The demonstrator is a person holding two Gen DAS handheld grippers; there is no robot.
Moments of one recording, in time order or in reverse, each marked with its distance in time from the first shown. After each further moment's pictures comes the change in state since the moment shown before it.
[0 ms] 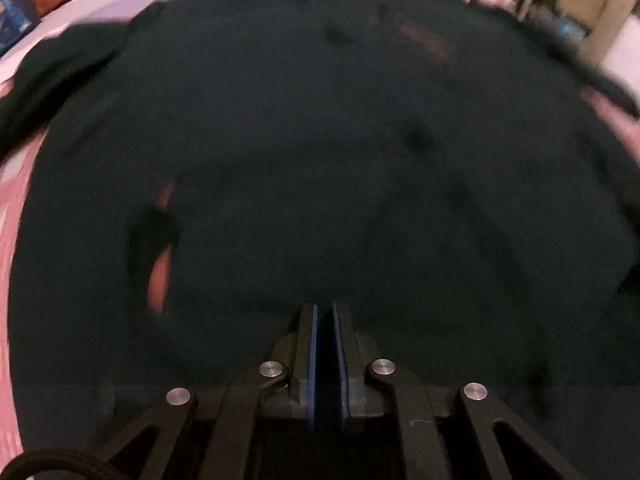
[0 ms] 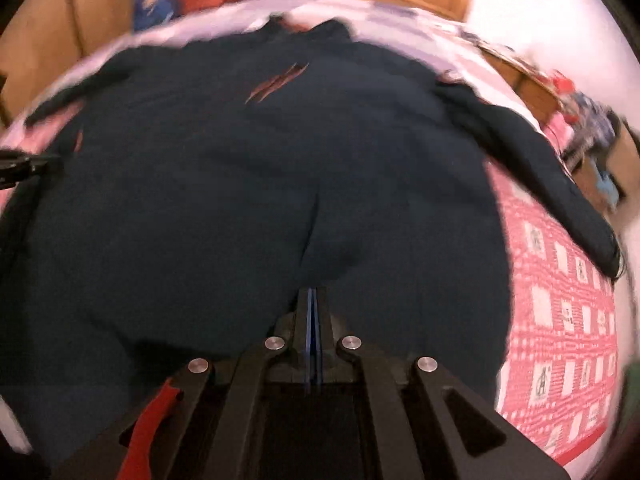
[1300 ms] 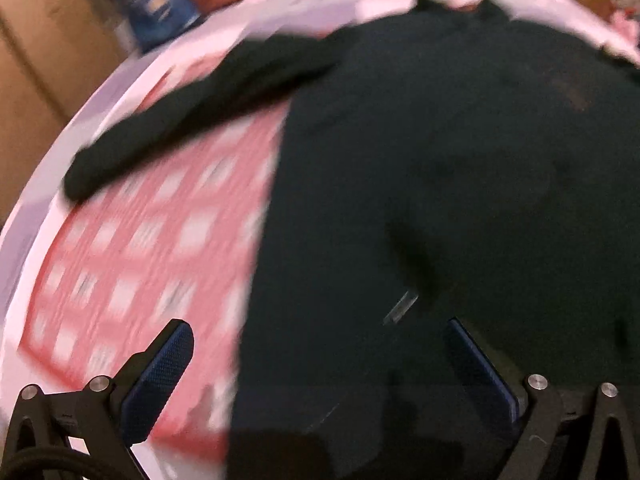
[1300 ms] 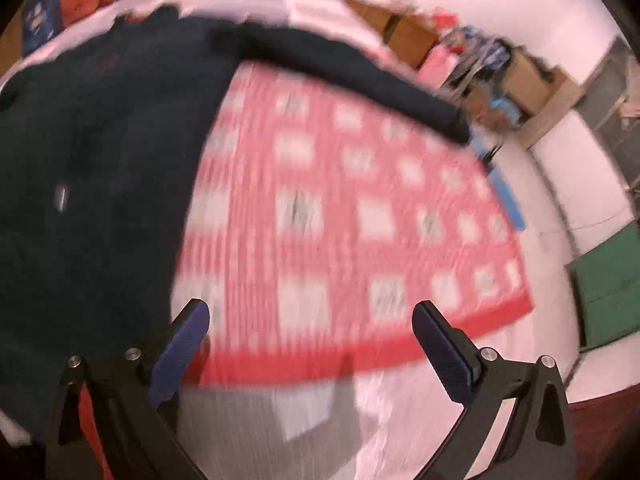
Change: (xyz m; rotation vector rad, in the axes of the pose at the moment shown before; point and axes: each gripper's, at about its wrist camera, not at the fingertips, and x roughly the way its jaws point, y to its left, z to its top) left arm -0.089 0.037 -0.003 -0.154 -0.082 0.357; right arm -0.086 -0.150 -0.104 0.286 0.084 -0.342
